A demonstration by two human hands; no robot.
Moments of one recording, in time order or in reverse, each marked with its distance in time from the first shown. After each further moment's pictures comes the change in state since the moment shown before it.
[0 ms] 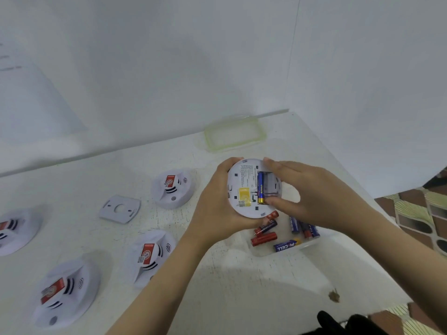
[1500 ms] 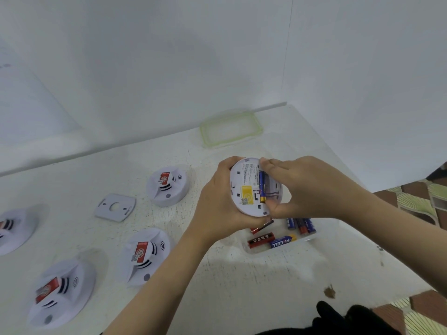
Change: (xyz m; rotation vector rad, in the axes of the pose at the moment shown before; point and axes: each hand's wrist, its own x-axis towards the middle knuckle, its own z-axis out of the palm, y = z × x) left_hand 0.004 -0.002 0.015 0.085 -0.004 0.019; right_hand 0.011 0.016 0.004 -0.164 0.020 -0.249
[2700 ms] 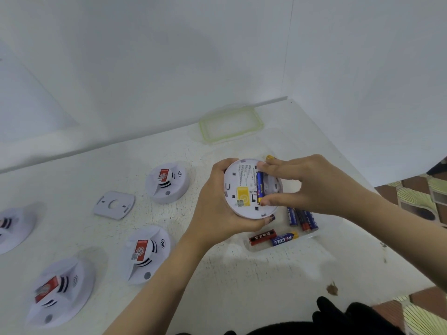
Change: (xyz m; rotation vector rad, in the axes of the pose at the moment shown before) left_hand -0.009 -0.002 -0.002 -0.169 0.027 -0.045; right_hand -0.008 0.004 0.007 0.319 0.065 0.088
